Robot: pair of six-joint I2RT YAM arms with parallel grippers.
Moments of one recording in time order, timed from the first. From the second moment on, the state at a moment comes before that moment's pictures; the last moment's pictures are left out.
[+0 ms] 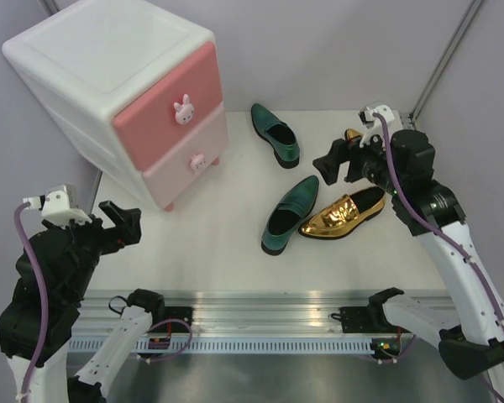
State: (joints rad) left arm -0.26 0.53 1.40 -1.12 -0.25 -0.36; right arm 0.36 0.99 1.31 -0.58 -0.20 0.14
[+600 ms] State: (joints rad) left arm -0.26 0.58 1.33 -1.13 -0.23 -0.38; right arm 0.54 1.38 1.28 -0.14 -0.26 0.09
